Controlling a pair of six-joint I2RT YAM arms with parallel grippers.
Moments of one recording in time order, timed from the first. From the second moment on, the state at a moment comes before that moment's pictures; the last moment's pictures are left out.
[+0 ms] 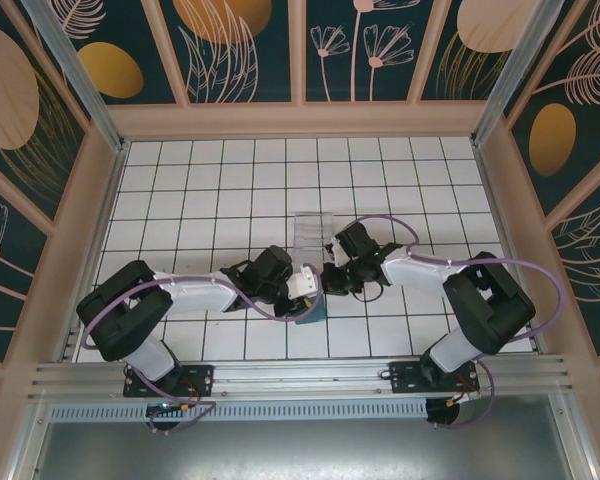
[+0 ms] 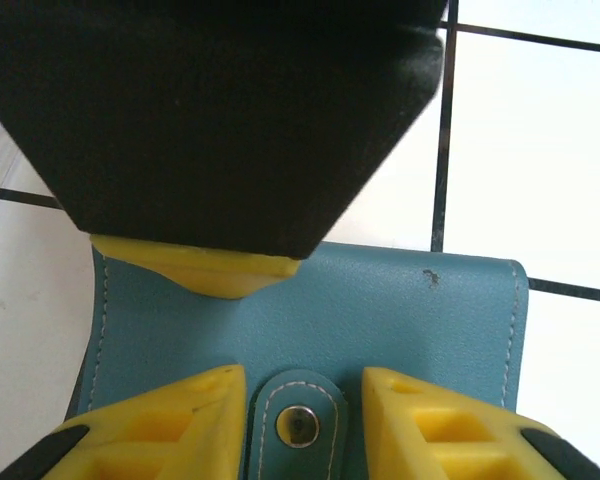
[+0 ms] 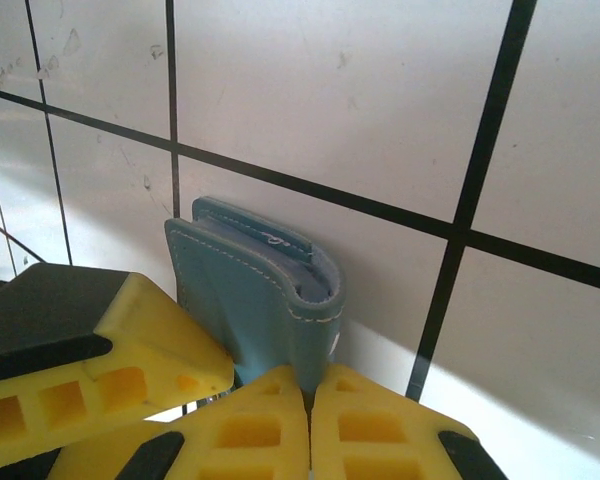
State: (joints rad) left arm -0.89 1.60 0.66 0.07 0.37 0.34; right arm 0.68 1.54 0.73 -0.29 -0.49 0.63
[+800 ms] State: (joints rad) left arm -0.89 1.52 0.64 0.05 0.28 0.32; right arm 0.65 1.51 0.72 -0.31 -0.47 0.63
